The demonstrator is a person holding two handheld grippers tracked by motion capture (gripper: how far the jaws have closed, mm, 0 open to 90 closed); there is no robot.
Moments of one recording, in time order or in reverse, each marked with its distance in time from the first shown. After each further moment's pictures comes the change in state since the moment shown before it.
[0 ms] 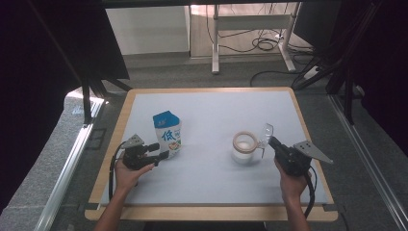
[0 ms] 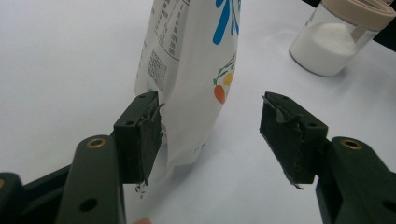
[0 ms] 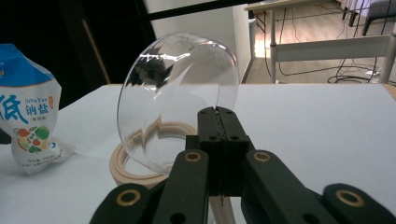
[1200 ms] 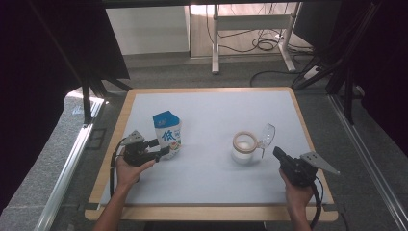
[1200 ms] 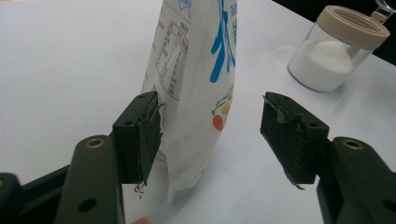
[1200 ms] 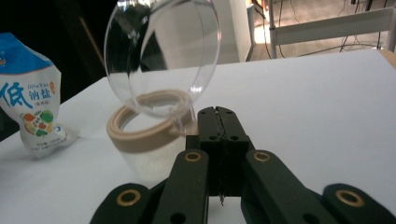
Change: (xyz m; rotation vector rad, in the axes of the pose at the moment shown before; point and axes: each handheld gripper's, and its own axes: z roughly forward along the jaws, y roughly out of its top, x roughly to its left) left arm 0.000 0.012 0.001 -0.037 0.004 0.012; right arm -0.011 -0.022 -0.019 0.031 0.002 0.070
